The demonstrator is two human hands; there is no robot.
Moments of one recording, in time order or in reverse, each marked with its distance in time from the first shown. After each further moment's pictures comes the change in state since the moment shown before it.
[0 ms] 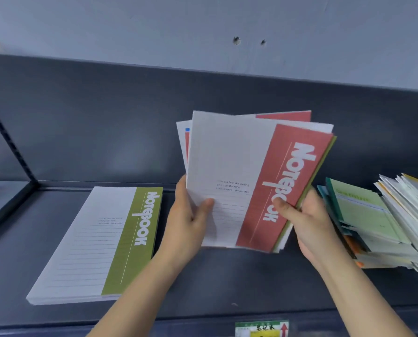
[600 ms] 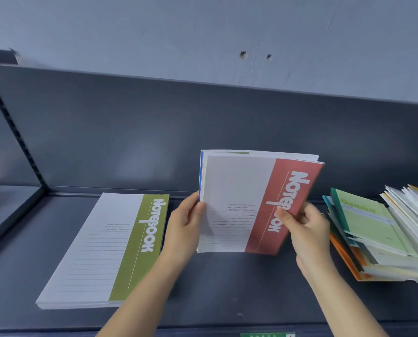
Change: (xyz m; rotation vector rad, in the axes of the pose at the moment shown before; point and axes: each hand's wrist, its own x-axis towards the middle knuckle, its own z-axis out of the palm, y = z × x) left_hand 0.009 -0.010 -0.005 -0.063 0.028 -0.055; right_hand 0.010 0.033 0.003 -0.070 0.298 -0.029
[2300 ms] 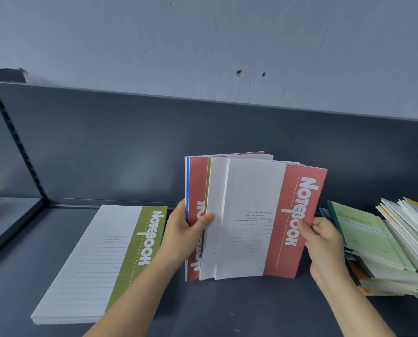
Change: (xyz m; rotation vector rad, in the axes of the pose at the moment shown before) left_hand 0.017 0.004 -0.002 0.010 0.017 -0.084; right_hand 0.015 -0.003 -0.027 -0.061 0.079 0.102
